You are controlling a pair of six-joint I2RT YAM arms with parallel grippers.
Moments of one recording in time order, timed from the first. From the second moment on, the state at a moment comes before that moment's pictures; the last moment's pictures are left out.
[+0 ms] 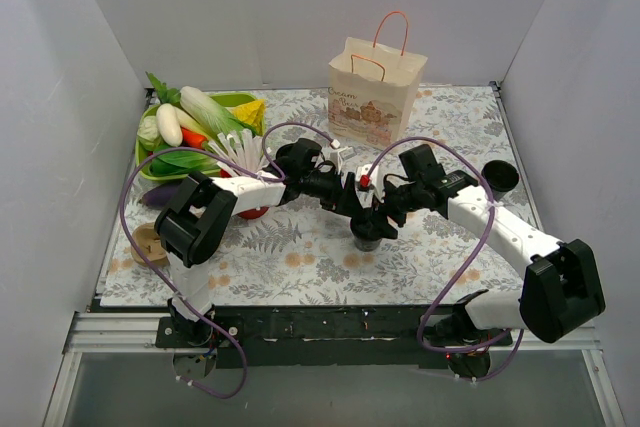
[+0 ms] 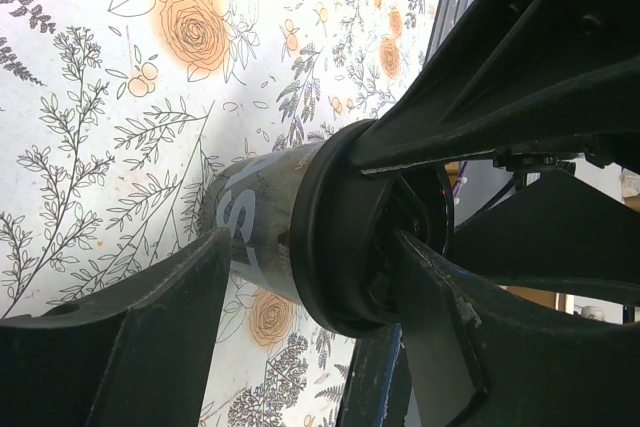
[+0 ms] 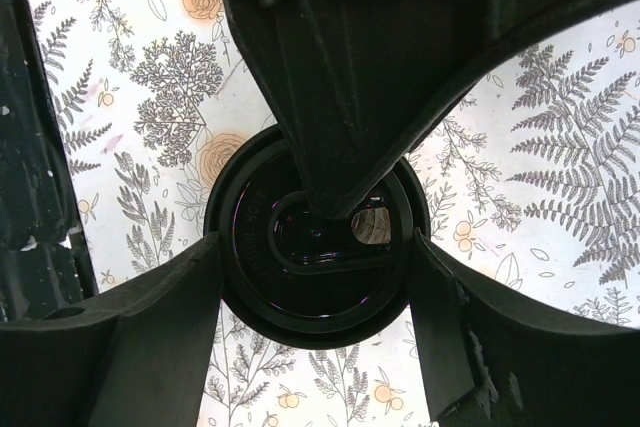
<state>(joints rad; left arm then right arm) -0.64 1.90 1.12 0.11 0.88 -0.44 0.51 1.31 0.92 -0.62 -0.64 -0.68</state>
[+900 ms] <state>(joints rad) -0.61 1.90 1.07 0.02 0.88 -0.33 0.48 1.15 0.79 -0.55 -0.56 -0.69</state>
